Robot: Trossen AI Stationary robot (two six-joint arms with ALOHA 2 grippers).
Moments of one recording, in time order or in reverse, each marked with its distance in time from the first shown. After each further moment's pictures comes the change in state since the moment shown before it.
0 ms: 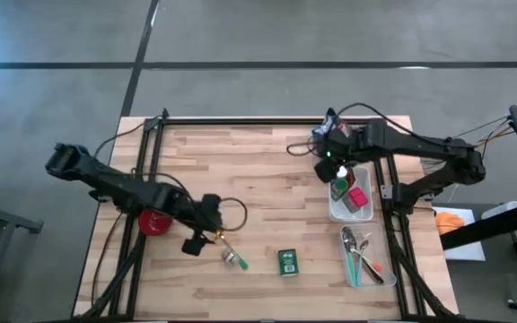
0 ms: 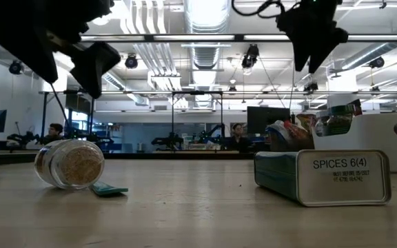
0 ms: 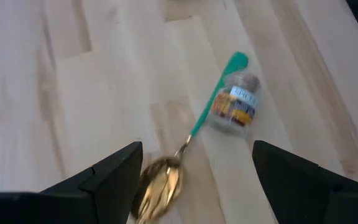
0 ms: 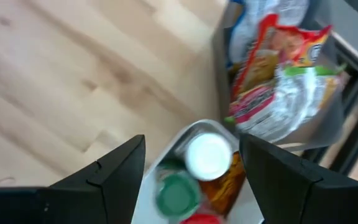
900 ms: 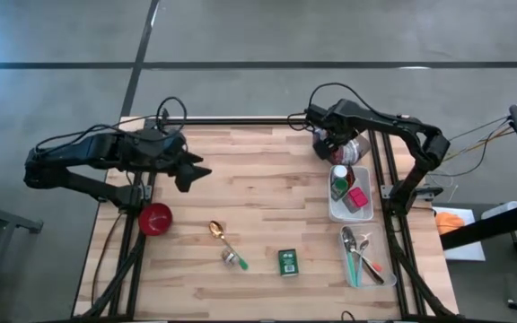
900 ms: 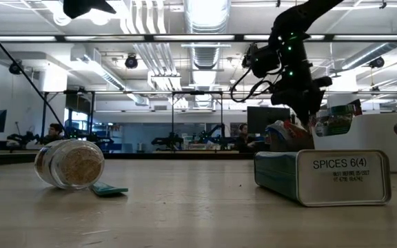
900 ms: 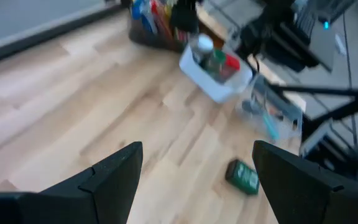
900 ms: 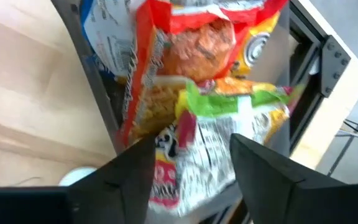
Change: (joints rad) left arm 0.320 -0.332 0.393 -0.324 -0.214 -0.657; right arm -0.458 0.344 -0.025 0.054 0.013 -0.264
